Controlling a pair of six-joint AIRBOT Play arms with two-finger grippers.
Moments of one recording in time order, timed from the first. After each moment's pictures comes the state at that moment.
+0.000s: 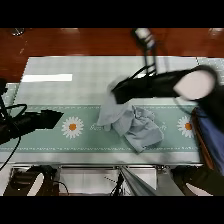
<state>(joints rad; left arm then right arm) -0.02 -0.41 0.63 1.07 -1.13 -1.57 0.64 -1.14 1.20 -1.10 0.86 1.53</state>
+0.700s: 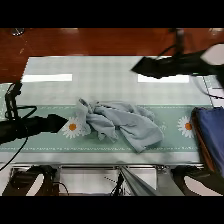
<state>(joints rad) -0.05 -0.48 0.63 1.06 -1.24 -1.58 0.09 -1.17 1.26 -0.88 1.10 1.41</state>
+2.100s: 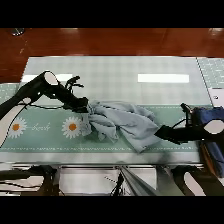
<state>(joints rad) -0.20 -1.52 1.09 1.02 -1.24 -1.44 -0.08 -0.81 0.38 -1.02 1.12 1.47</state>
